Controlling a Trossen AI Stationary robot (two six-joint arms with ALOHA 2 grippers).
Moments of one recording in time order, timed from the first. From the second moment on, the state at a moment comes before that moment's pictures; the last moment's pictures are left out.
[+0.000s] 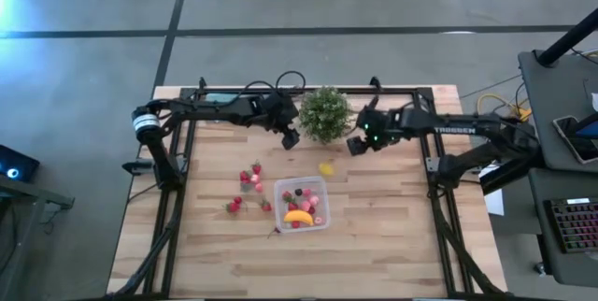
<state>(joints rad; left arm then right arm) 0.41 1.73 1.15 -0.29 0.05 -0.08 -0.31 1.33 0.86 -0.69 -0.01 0.88</state>
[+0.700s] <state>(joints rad) 0.25 1.72 1.08 -0.30 0.21 0.03 0.05 1.46 0.72 -0.34 0.05 1.07</state>
